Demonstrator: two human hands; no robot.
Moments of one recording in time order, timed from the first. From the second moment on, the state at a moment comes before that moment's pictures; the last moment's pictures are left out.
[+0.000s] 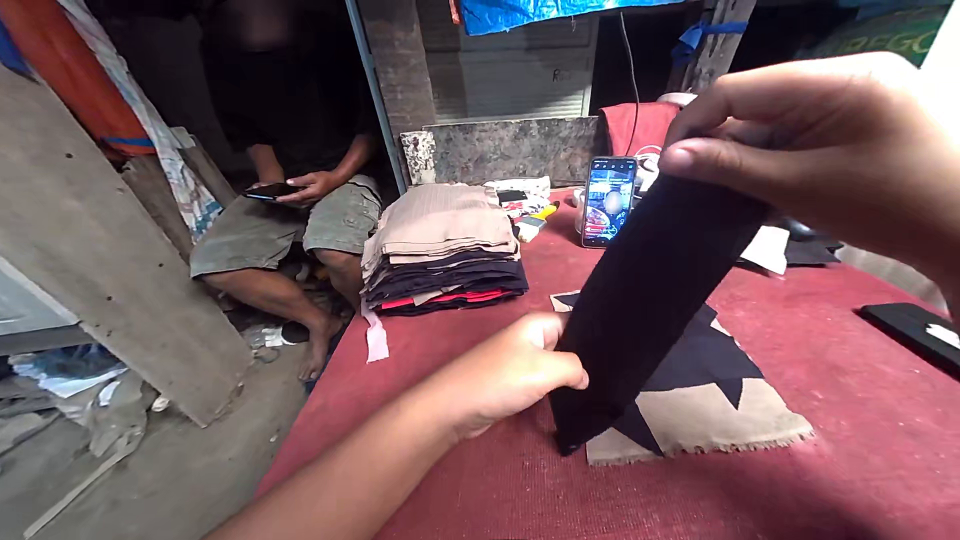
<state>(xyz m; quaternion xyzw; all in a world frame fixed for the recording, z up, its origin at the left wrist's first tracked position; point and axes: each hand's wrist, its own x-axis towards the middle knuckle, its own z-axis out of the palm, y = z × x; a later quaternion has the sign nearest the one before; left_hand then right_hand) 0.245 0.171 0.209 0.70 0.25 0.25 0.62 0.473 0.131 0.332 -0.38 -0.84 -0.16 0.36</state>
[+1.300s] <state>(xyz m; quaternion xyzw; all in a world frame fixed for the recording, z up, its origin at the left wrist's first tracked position) 0.243 0.192 0.183 0.88 0.32 0.00 0.34 0.574 0.073 0.115 -0.70 -0.62 -0.20 0.29</state>
